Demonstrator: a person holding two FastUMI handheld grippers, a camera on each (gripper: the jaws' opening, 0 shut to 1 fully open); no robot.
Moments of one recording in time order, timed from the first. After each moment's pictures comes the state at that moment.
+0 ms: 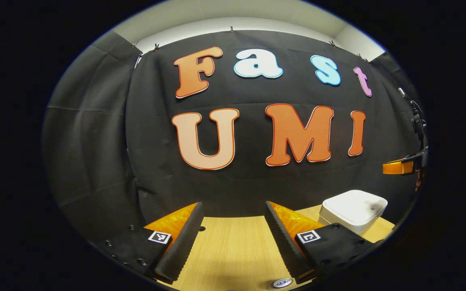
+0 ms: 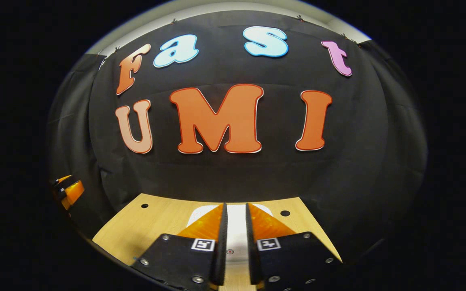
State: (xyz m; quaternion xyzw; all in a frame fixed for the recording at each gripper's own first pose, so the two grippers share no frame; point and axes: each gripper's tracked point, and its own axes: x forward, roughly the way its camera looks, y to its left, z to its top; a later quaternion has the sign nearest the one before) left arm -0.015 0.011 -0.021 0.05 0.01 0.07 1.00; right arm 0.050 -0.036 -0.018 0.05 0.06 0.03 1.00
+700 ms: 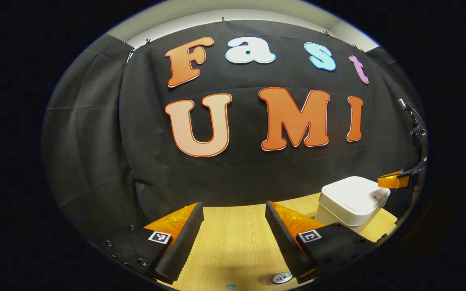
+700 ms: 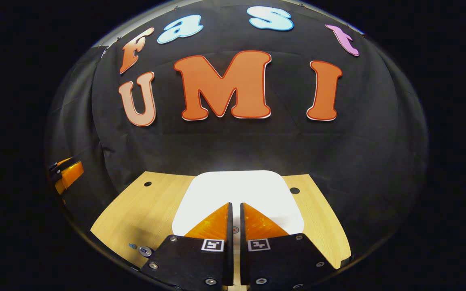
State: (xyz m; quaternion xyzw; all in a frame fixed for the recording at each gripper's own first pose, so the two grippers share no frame) left arm -0.007 -0.005 -0.055 0.06 0.06 0.06 0.99; right arm 0.054 -0.019 -0.102 0.05 0.15 0.07 0.99
